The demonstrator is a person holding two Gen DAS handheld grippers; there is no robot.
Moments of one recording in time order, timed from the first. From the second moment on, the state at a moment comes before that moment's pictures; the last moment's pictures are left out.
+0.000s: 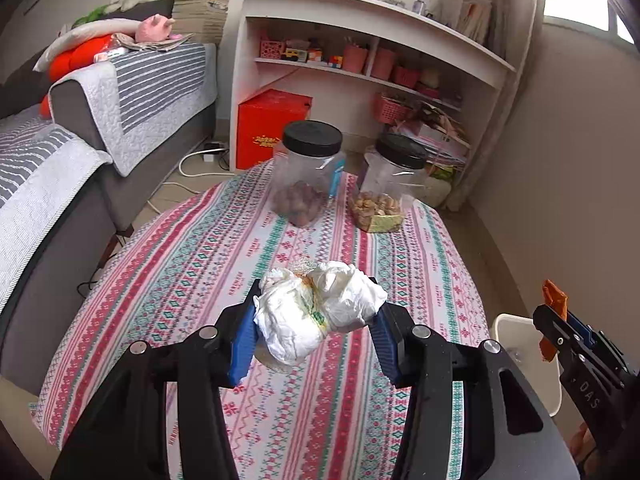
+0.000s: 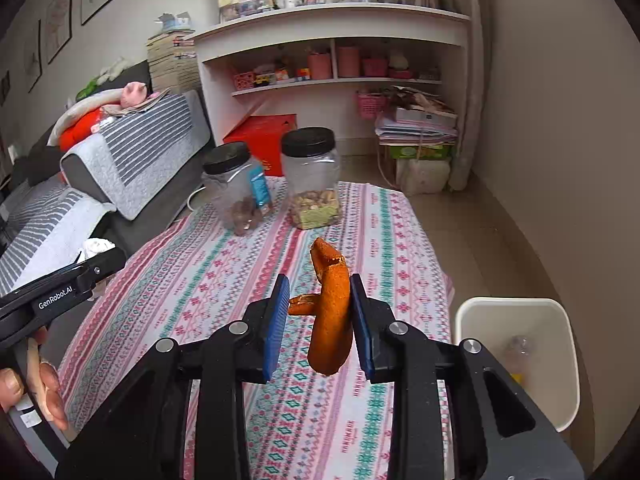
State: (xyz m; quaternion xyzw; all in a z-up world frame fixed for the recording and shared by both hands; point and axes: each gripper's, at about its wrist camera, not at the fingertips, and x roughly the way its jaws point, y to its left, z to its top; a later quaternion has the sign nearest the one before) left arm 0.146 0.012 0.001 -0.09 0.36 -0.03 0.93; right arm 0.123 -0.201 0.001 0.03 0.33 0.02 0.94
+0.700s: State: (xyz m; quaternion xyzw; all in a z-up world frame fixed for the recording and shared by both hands) left arm 0.149 -0.148 -0.005 -0.04 0.36 -0.16 0.92; right arm 0.074 -0.401 0.000 0.16 0.33 -0.19 0.91
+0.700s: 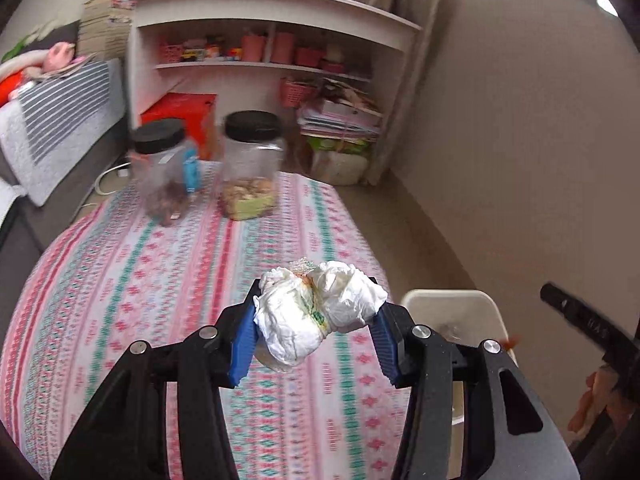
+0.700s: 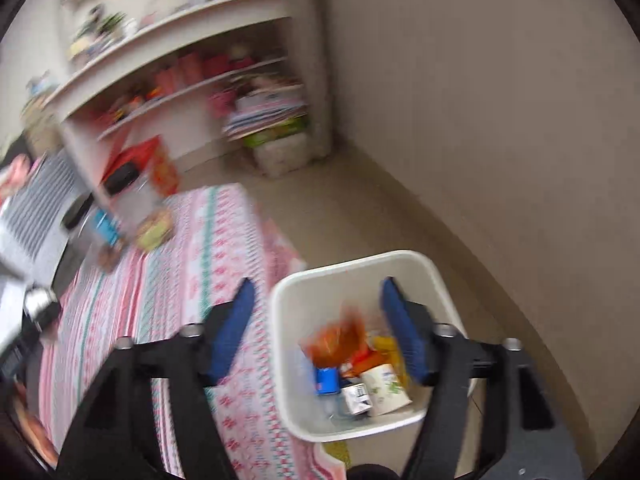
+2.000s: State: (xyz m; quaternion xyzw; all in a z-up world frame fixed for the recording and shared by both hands) left arm 0.033 -0.133 0.033 -0.01 0.30 -0.15 0.94; right arm -0.041 -0.307 0.031 0.06 0.26 -0.27 0.93
